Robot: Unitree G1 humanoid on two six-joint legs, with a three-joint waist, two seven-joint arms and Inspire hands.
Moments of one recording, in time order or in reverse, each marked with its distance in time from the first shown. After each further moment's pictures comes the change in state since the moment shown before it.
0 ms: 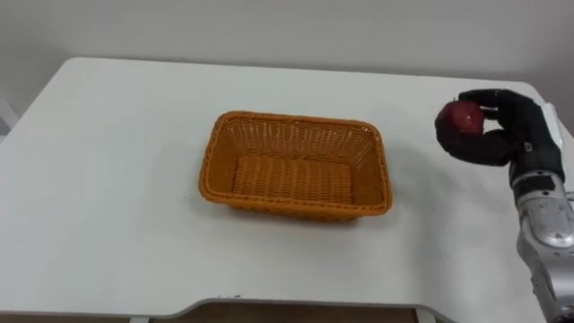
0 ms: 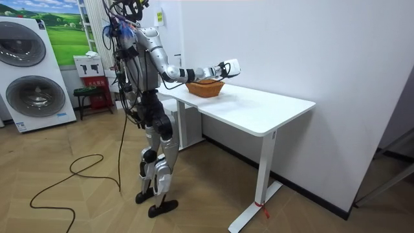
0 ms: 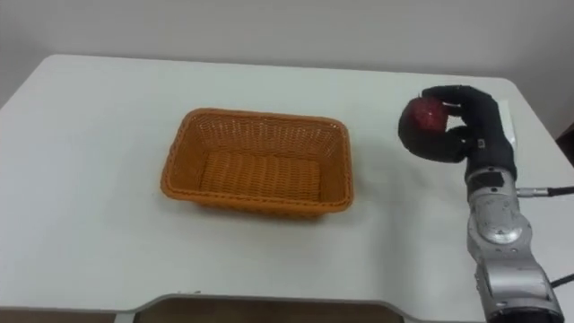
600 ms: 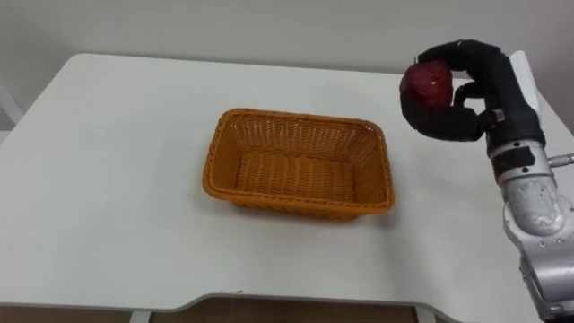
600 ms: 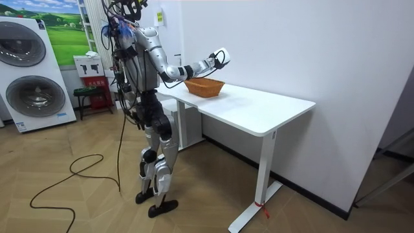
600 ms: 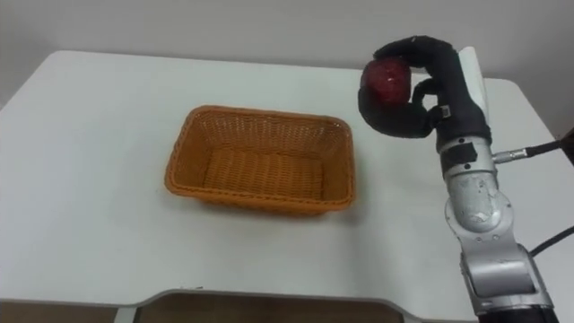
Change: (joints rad) left arm -0.014 0.000 -0.040 0.001 0.022 -0.001 -0.035; right arm 0.010 0.003 0.076 -0.207 -0.152 -0.006 0.069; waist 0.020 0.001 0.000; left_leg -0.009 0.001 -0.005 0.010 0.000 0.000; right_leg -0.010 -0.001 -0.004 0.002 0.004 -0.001
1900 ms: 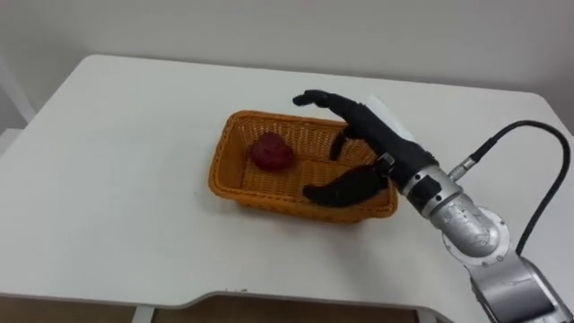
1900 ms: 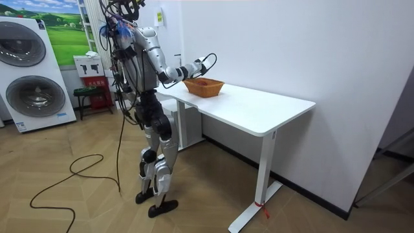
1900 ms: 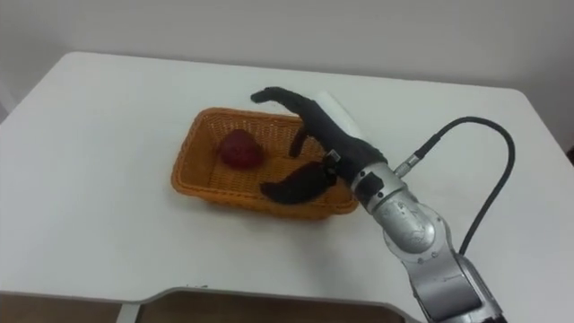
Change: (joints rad) left arm -0.053 0.004 -0.076 0.058 -0.007 0.000 0.011; right arm 0.031 0.043 0.189 -0.092 -0.056 0.031 0.247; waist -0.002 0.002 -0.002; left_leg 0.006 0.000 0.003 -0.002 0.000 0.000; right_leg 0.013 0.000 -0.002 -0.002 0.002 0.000
